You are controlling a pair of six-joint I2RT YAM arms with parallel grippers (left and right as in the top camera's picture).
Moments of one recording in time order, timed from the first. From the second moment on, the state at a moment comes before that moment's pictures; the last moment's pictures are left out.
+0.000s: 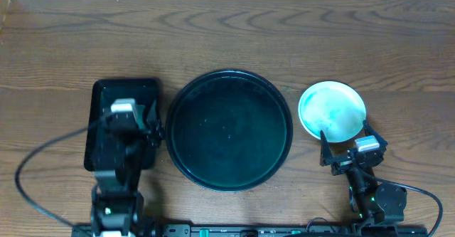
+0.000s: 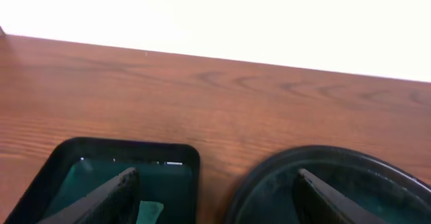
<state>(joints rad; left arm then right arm) 0.02 0.56 0.32 0.00 0.04 -0.12 0.04 0.01 0.01 -0.05 -0.18 -0.09</state>
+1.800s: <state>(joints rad) 0.02 0.01 0.01 -0.11 -0.02 -0.07 0.04 0.01 0.01 -0.05 -0.18 -0.09</state>
